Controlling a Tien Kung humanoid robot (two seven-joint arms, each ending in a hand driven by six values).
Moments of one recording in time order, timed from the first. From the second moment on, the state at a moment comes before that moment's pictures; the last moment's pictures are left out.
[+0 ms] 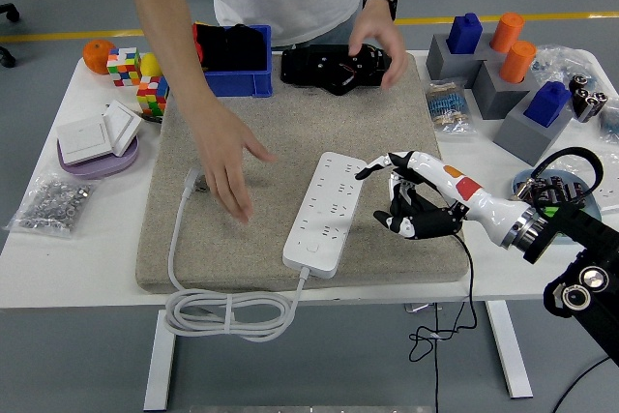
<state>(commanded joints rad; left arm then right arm) 0.06 0.14 -1.19 -0.18 0.93 -0.06 0.15 0.26 -0.31 1.01 1.52 -1.68 0.19 0.17</state>
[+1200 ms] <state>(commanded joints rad) 0.06 0.14 -1.20 -0.18 0.94 -0.05 0.16 0.31 -0.28 0.87 1.36 -1.93 0.15 0.20</state>
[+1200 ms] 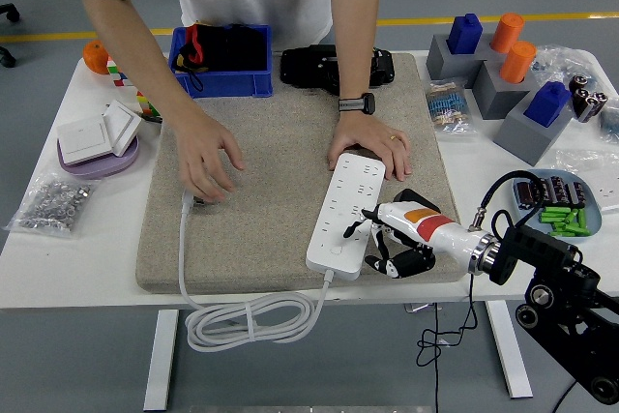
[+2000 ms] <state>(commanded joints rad) 0.06 0.14 -1.19 -0.18 0.94 -0.05 0.16 0.36 -0.26 0.79 1.37 -2.04 0.15 0.15</state>
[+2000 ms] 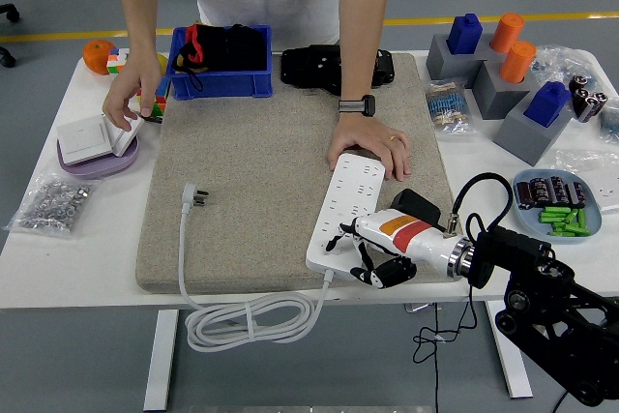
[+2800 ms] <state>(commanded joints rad) 0.06 0.14 -1.19 -0.18 0.94 -0.05 0.16 0.35 -0.29 0.80 1.41 -2.08 0.19 0.14</state>
